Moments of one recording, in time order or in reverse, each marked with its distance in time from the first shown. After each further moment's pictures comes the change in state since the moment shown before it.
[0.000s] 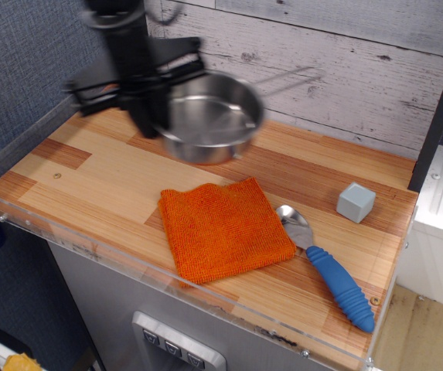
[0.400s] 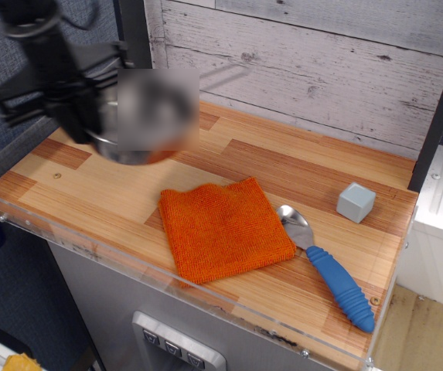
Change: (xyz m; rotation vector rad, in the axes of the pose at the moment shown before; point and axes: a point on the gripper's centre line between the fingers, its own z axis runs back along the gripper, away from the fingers) arm 0.019 0.051 0.001 0.032 -0.018 0.116
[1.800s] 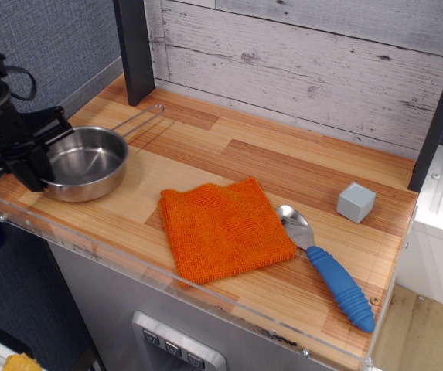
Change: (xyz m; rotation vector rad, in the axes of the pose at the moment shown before) arm 0.041 0.061 -0.093 0.084 0.074 0.169
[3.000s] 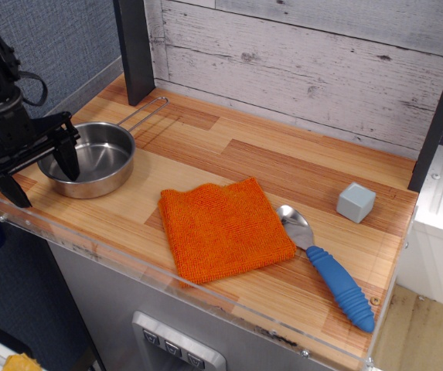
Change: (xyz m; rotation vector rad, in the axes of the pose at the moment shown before) arm -0.003 0.000 0.000 0.045 0.043 0.053
